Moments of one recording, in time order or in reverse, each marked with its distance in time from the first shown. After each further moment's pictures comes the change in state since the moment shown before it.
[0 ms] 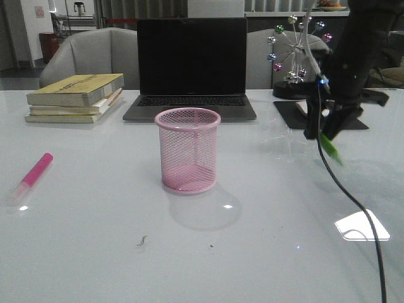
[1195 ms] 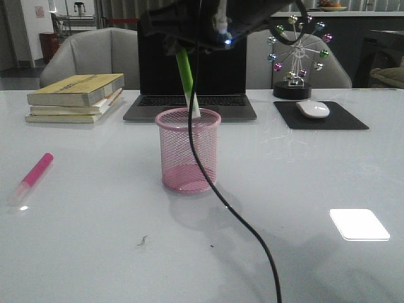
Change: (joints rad) left arm 0.000 0.000 0.000 0.004 -0.005 0.000; right arm 0.497 -0.414 0.658 0.014 -1.127 -0.072
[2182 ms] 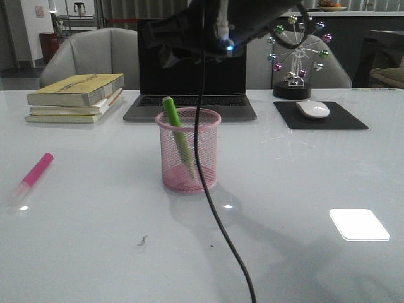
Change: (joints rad) left arm 0.000 0.000 0.000 0.002 0.000 0.000; right arm -0.007 -0.040 0.000 -0.010 0.104 -0.047
